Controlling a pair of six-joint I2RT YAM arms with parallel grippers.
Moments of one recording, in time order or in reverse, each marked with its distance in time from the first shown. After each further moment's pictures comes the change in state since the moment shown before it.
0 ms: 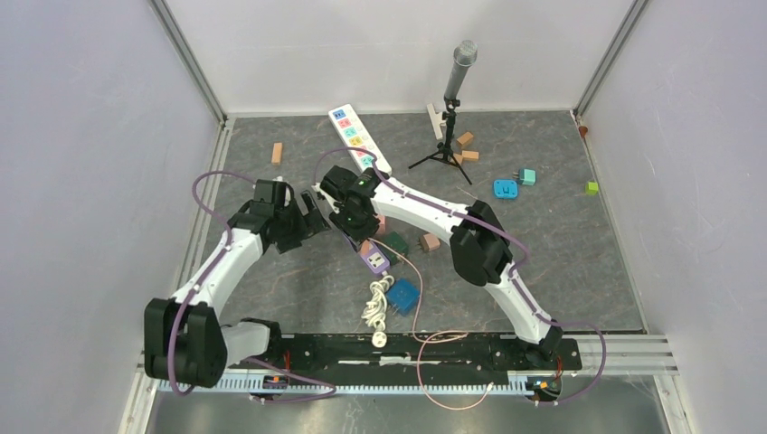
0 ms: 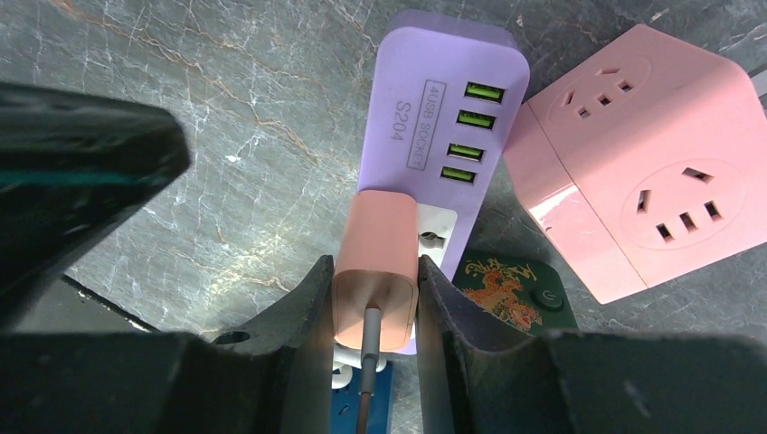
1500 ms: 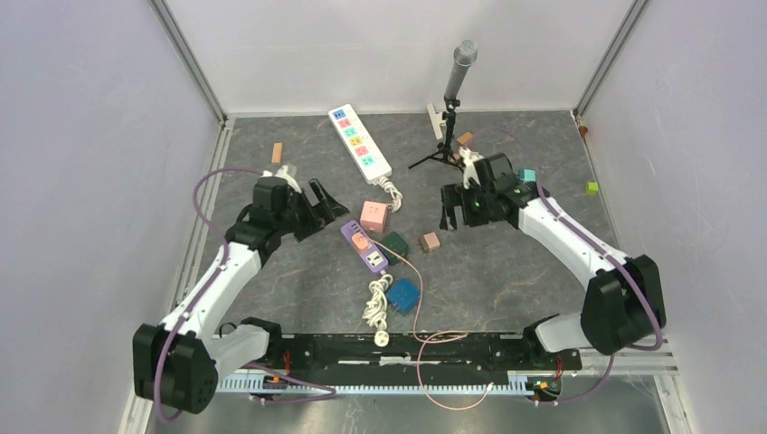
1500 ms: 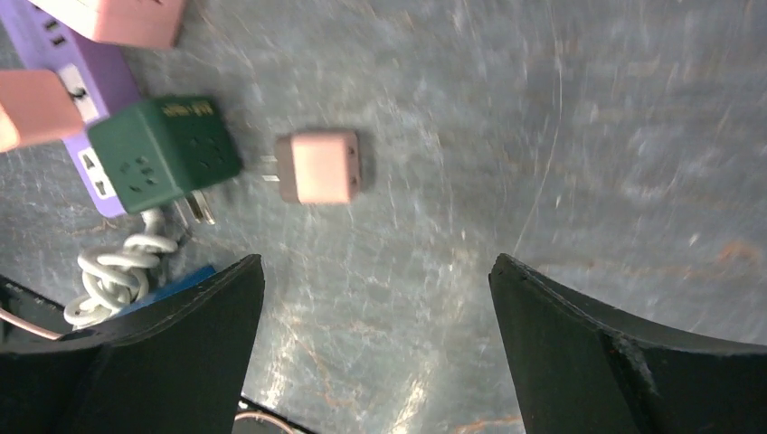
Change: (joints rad) left arm -0.065 -0.182 -0.024 0.174 0.126 -0.120; right arm -0.526 -0.896 -0.998 0.448 -0.113 0.024
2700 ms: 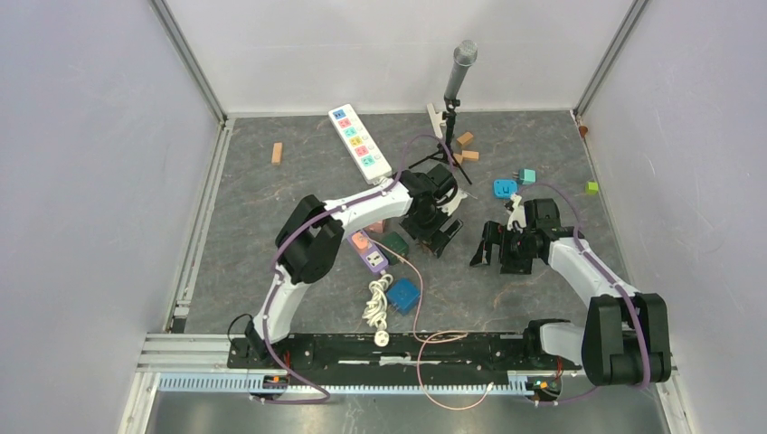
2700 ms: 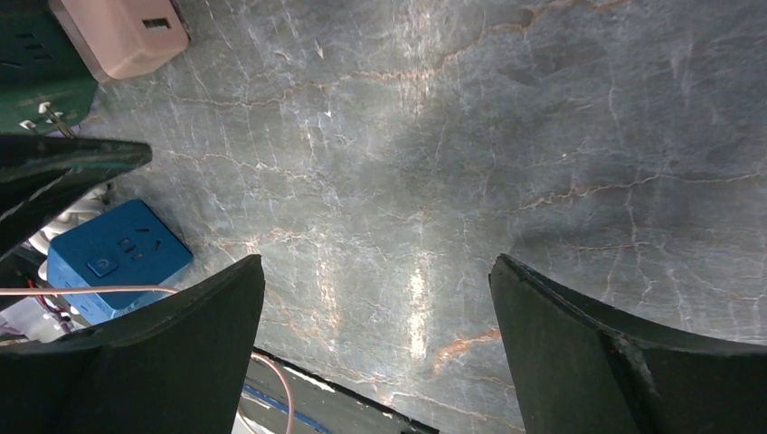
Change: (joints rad) left arm -0.663 1.129 1.036 -0.483 -0.089 0.643; right arm -0.386 -0.215 -0.486 0.040 -0.275 0.054
